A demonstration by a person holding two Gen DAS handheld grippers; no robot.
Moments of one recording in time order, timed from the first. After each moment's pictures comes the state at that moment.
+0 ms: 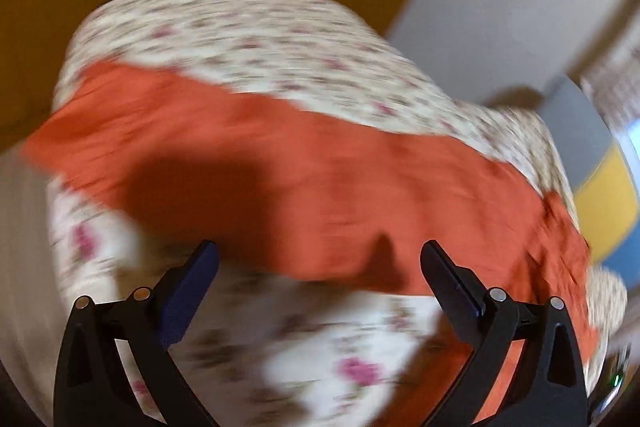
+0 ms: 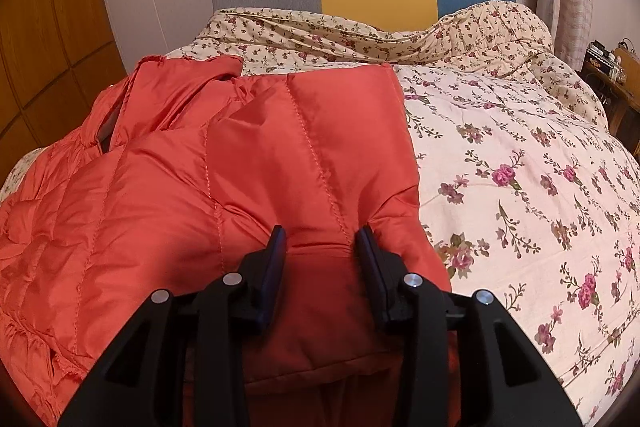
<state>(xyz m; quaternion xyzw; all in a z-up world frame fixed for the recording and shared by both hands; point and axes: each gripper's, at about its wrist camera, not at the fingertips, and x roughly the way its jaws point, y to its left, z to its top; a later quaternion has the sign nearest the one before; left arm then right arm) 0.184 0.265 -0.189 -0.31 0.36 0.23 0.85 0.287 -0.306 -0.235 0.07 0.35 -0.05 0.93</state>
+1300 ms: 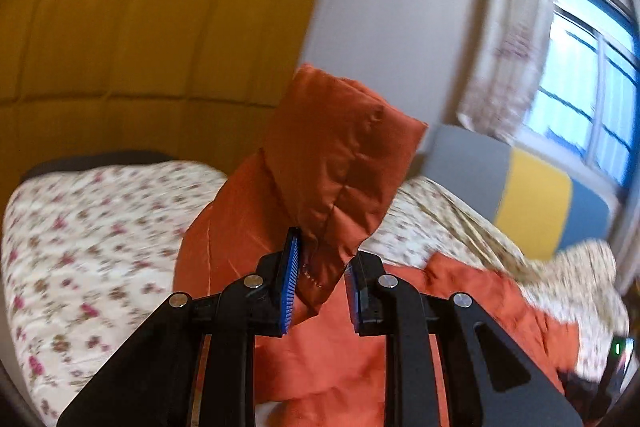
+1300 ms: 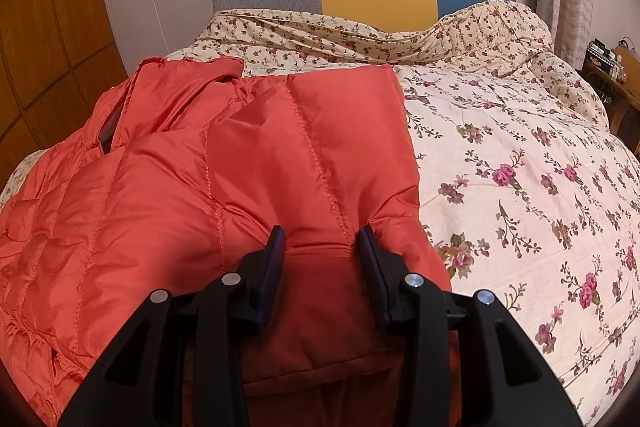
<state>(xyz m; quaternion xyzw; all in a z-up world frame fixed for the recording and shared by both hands) 0.226 0.138 -0.084 -0.12 0.12 0.08 0.98 0.287 -0.308 -0.236 0.07 0.35 -0.05 0.93</state>
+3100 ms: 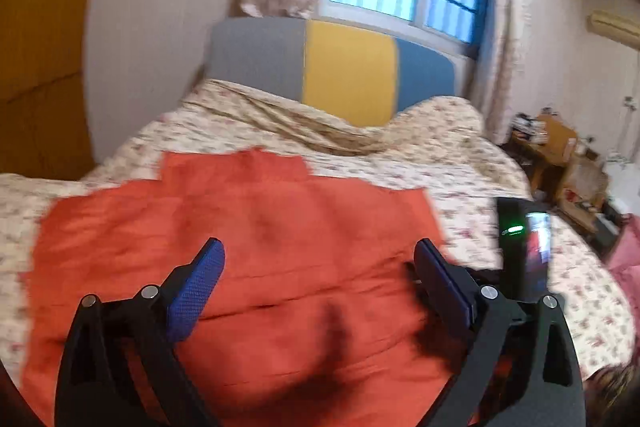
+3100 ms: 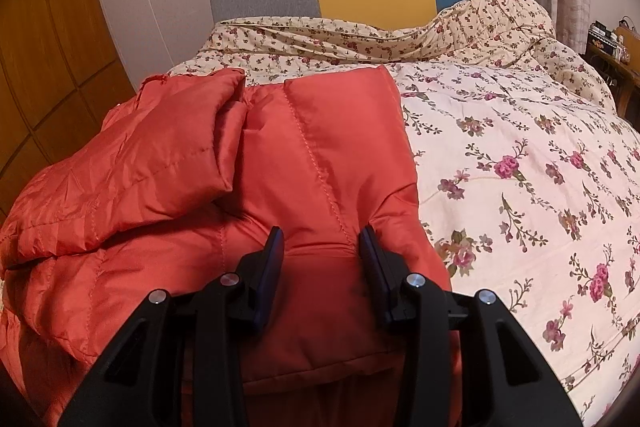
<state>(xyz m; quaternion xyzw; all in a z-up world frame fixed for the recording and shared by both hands) 0.279 -0.058 -0.128 0.00 0.25 -0.21 0.95 0.279 -0.318 -0.236 0.10 0.34 -0.03 0.94</state>
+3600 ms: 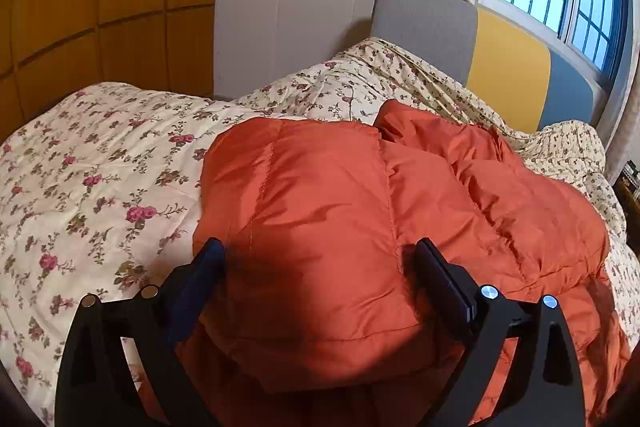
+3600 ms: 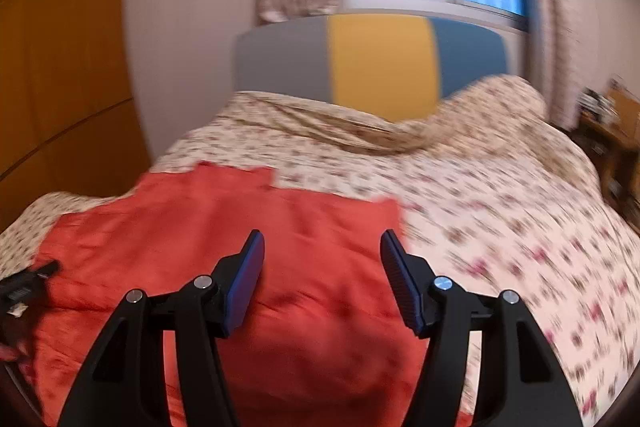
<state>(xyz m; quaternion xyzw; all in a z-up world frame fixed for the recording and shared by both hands) 0.337 0.077 -0.175 -0.06 0.33 -0.01 0.94 0.269 -0.257 -0.155 0.02 0.22 -0.01 0.97</state>
